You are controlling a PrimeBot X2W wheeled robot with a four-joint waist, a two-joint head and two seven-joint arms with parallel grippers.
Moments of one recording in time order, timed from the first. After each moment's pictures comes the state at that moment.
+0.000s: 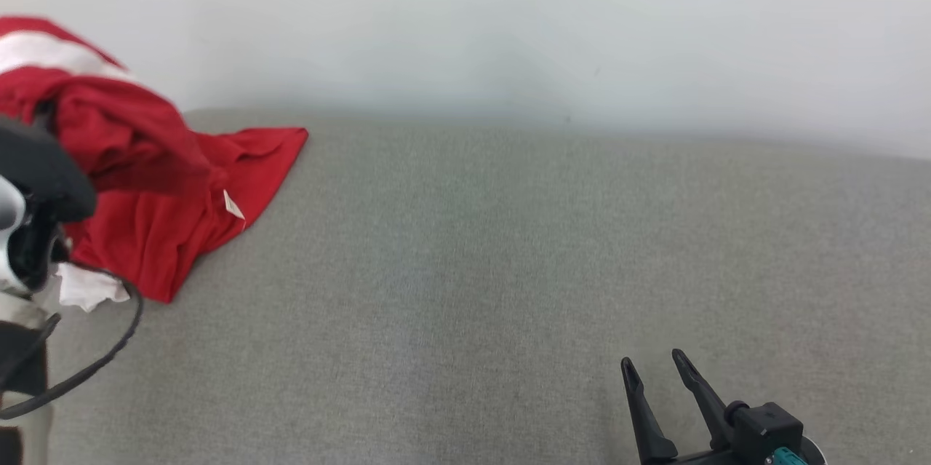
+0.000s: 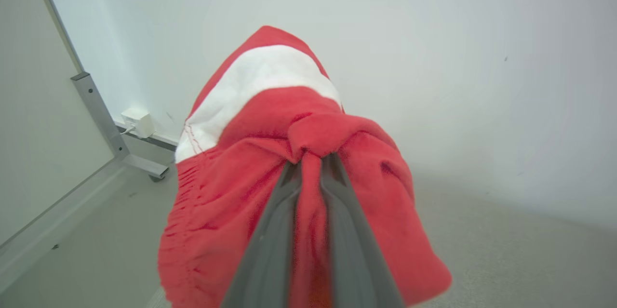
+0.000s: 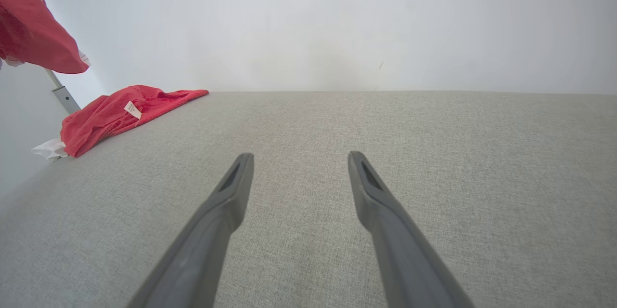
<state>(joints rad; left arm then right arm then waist) -0.82 0.37 0.08 0.64 -0.40 -0.11 0.36 -0.01 -0.05 0.17 0.25 0.19 0.13 -0.20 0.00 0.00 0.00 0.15</state>
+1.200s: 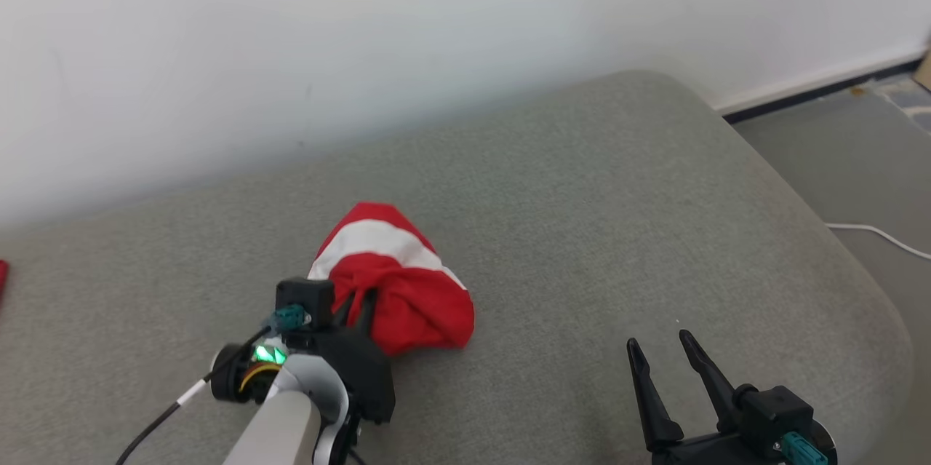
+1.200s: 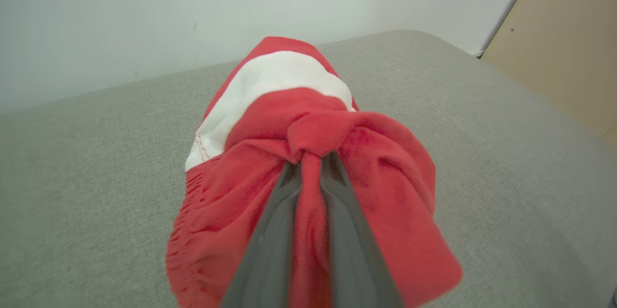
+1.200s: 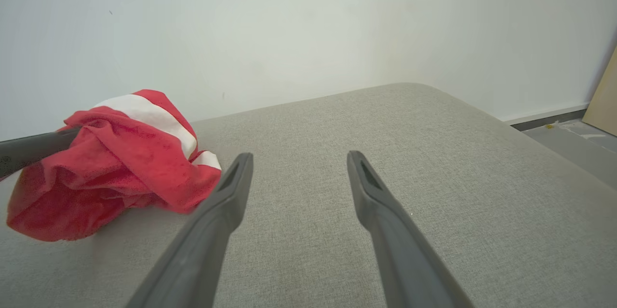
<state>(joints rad) -0.49 0.05 -0.32 0.65 -0.37 -0.06 0.01 -0.02 -0.05 0.15 0.19 0.18 0.13 -0.16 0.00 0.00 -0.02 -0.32</state>
